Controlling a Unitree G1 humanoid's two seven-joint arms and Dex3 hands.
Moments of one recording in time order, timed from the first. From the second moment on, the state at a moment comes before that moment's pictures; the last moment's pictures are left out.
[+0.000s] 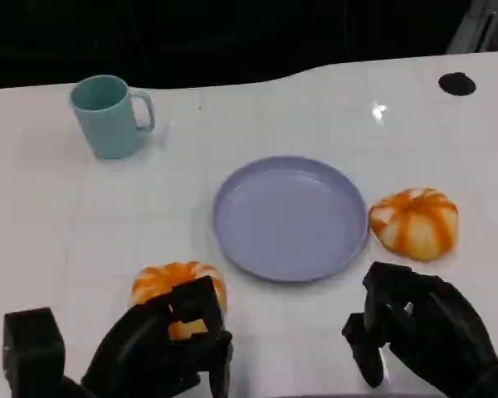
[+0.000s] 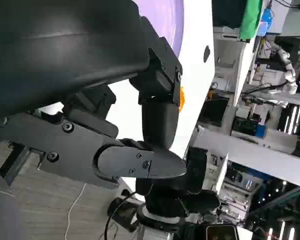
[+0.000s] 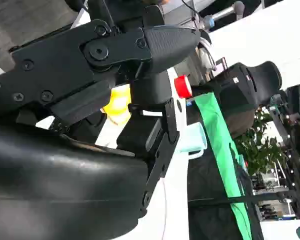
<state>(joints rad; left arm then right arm) 0.13 0.07 -0.07 -0.02 -0.40 0.05 -0.62 0.08 0.00 0.03 0.02 0.40 0.02 0.55</state>
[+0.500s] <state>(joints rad) 0.13 0.07 -0.07 -0.02 -0.41 0.05 -0.62 0.08 0.00 0.03 0.02 0.40 0.02 0.56</state>
